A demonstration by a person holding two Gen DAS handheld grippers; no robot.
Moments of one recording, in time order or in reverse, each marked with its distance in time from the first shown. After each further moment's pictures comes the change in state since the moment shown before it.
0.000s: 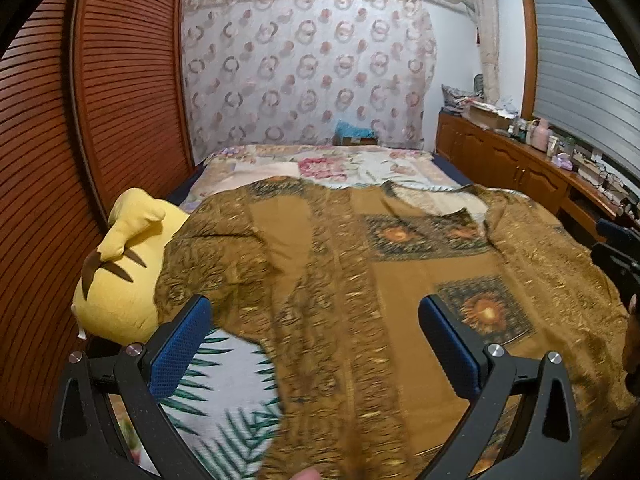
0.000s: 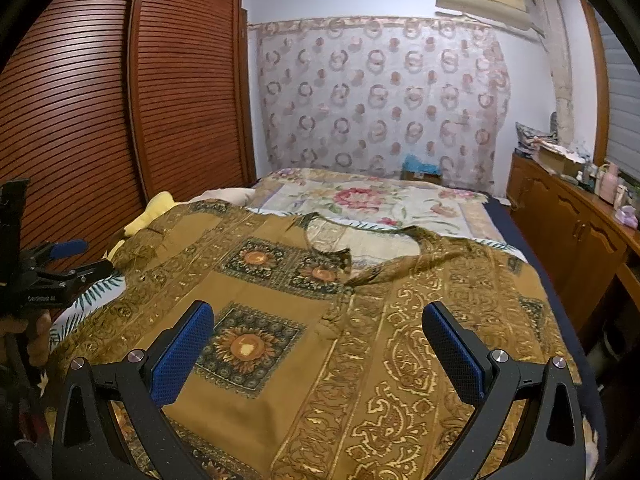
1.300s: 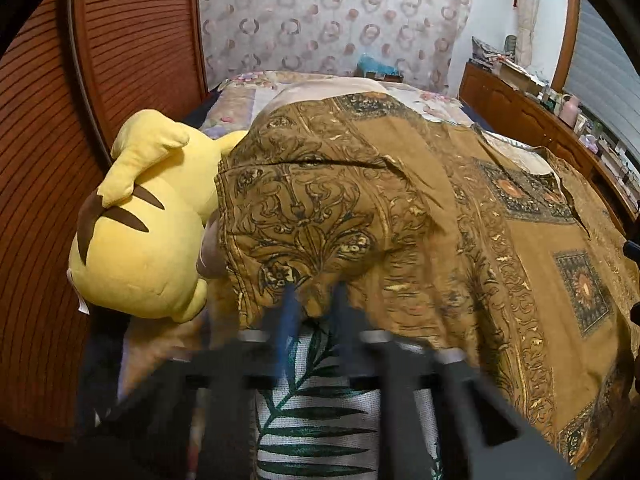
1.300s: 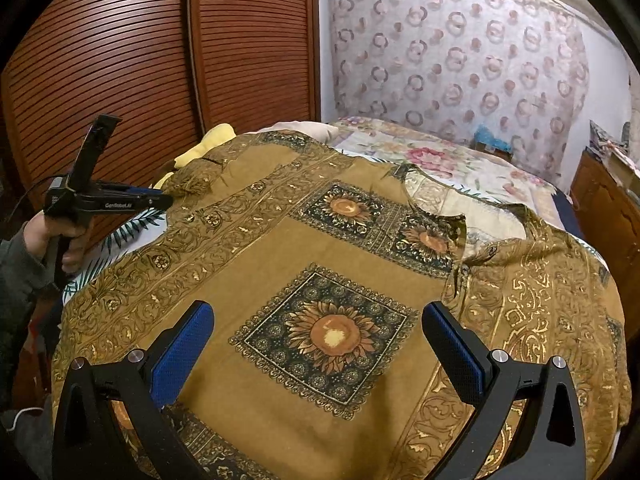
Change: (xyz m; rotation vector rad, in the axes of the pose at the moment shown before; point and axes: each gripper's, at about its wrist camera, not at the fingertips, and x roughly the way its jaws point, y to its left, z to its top) left arm 0.082 0.105 -0.007 -0.056 0.261 -0.014; right arm 0.037 0.016 0.015 -0.165 0.178 0.178
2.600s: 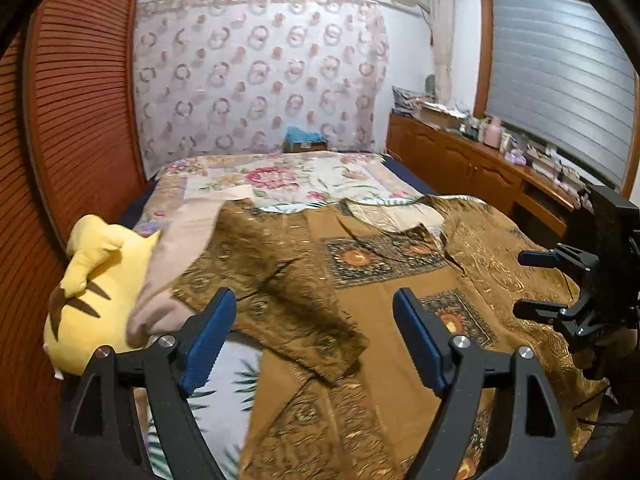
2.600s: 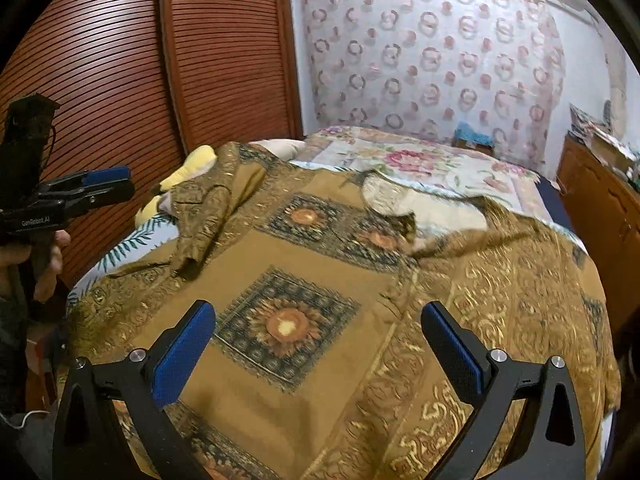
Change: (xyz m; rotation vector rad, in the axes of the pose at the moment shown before) left arm -0.100 -0.099 0.010 0.133 -0.269 -0.164; right arm -0.028 -0.023 -0.003 0.074 -0.039 -0.009
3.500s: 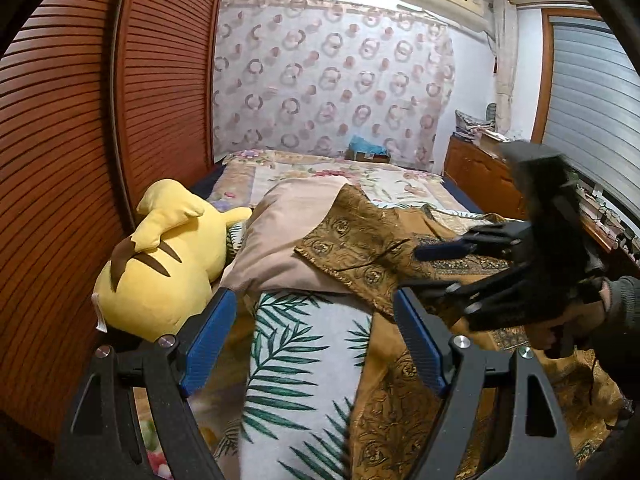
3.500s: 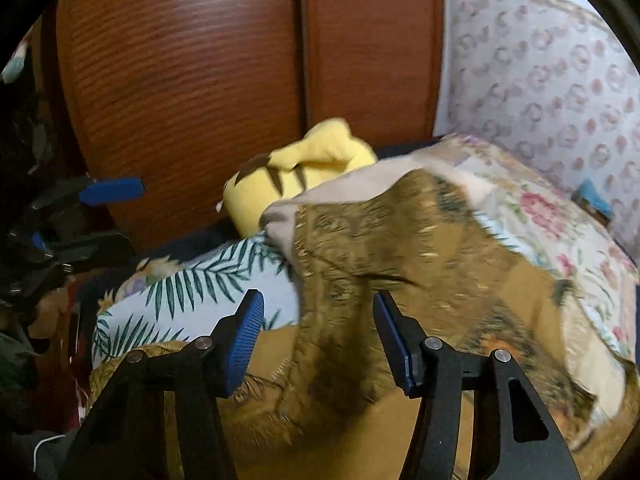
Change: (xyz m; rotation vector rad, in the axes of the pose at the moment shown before) left arm -0.032 0.071 -0.042 -0.145 -0.036 0.167; right arm 0.164 0.109 0.082 -0.327 0.120 0.334
